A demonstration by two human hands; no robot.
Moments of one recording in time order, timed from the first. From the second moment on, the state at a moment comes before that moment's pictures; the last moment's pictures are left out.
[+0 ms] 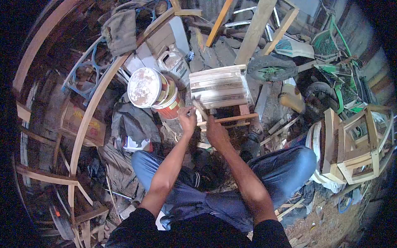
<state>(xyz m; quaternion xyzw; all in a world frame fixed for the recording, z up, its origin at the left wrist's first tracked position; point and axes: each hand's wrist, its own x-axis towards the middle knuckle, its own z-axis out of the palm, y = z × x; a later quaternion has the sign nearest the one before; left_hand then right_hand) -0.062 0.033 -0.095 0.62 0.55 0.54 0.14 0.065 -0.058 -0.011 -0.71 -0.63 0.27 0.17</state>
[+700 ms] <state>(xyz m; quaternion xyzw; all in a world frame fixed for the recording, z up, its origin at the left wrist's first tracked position) -0.066 0.034 -0.097 0.58 0.57 0.54 0.23 0.067 -0.057 -0.037 -0.70 -0.61 0.30 0.23</state>
